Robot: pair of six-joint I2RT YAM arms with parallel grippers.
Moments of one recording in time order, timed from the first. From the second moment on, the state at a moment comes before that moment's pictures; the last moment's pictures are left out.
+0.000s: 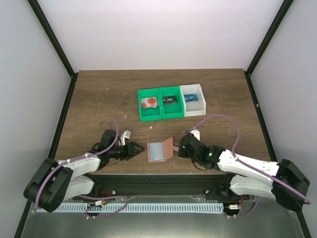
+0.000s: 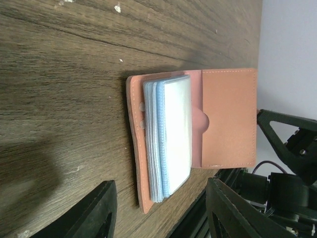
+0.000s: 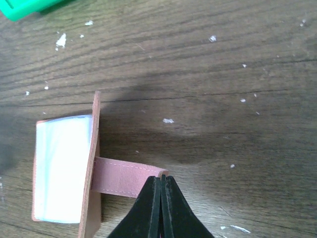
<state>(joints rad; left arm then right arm) -0.45 1.18 0.21 0.27 0.68 -0.90 0.95 1.06 0.51 -0.33 0.27 0.93</state>
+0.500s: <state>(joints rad) -0.57 1.28 0.23 0.40 0.65 -0.96 0.95 1.07 0.45 -0.36 0.28 1.02</state>
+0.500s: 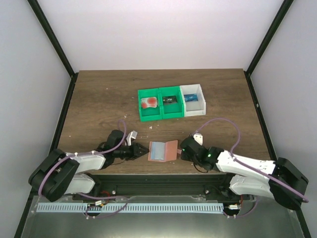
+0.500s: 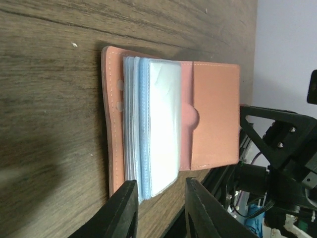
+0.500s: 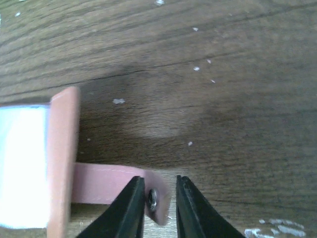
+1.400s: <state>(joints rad) -0.83 1.66 0.44 0.73 0.61 -1.12 0.95 1.11 0.75 -0.34 0.04 0.89</state>
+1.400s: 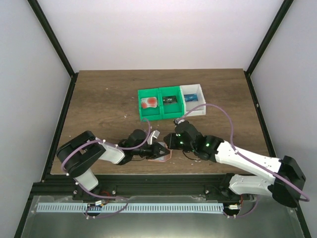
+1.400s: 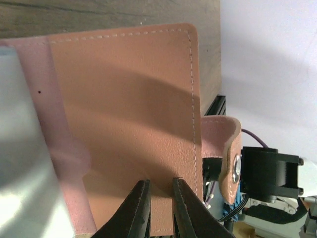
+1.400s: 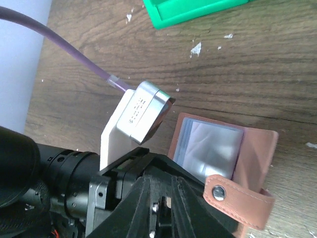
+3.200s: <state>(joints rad) -0.71 1.39 0.24 0.47 0.47 -1.06 0.97 1.41 0.68 -0.16 0.05 0.89</state>
